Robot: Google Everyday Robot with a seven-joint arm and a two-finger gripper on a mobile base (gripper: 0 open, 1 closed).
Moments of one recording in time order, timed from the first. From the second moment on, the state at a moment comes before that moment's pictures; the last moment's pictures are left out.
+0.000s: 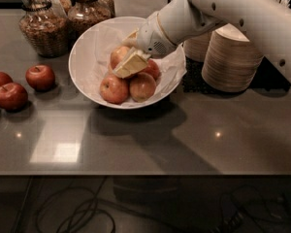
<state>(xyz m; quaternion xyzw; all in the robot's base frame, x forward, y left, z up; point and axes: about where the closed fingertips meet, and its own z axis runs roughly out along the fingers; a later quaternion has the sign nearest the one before) 0.596 0.044 0.923 -0.65 0.63 0.21 0.36</state>
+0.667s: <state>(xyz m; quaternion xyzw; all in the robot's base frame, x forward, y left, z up) 0.596 0.044 0.923 -0.65 0.63 0.21 0.36</state>
